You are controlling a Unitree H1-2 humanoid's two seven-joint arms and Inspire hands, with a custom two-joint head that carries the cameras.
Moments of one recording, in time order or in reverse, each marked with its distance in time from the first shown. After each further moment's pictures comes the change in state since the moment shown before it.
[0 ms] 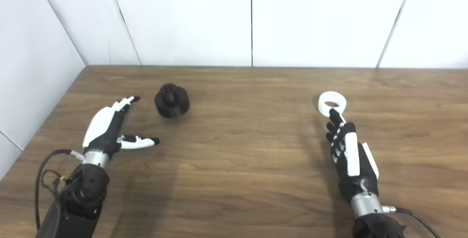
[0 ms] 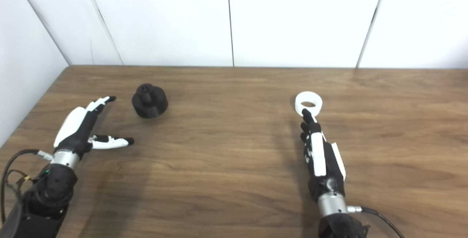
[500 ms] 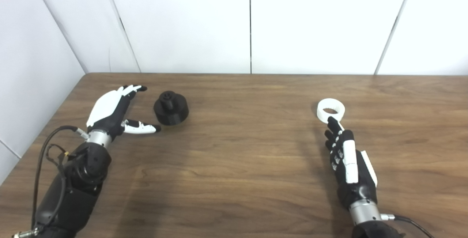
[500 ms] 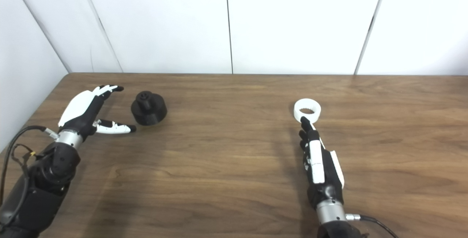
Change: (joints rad) left arm -0.122 0.040 -0.034 0.111 0.028 -0.012 -0.042; right arm 0.000 0.008 0.005 0.002 -0.021 0.000 -0.011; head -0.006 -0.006
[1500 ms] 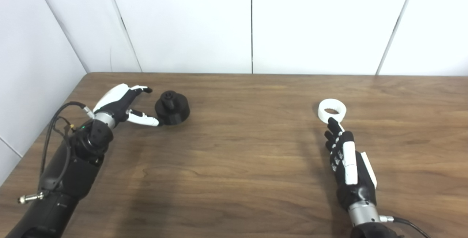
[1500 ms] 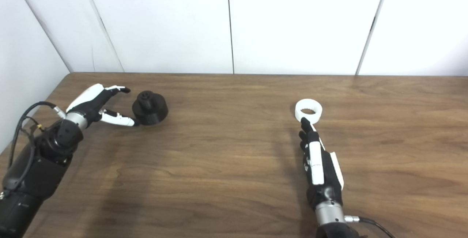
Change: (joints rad) left arm -0.165 0.049 -0.073 0.131 -0.011 0.110 -0.223; right arm 0.006 0.014 0.002 0.006 -0.003 -0.017 -0.006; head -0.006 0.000
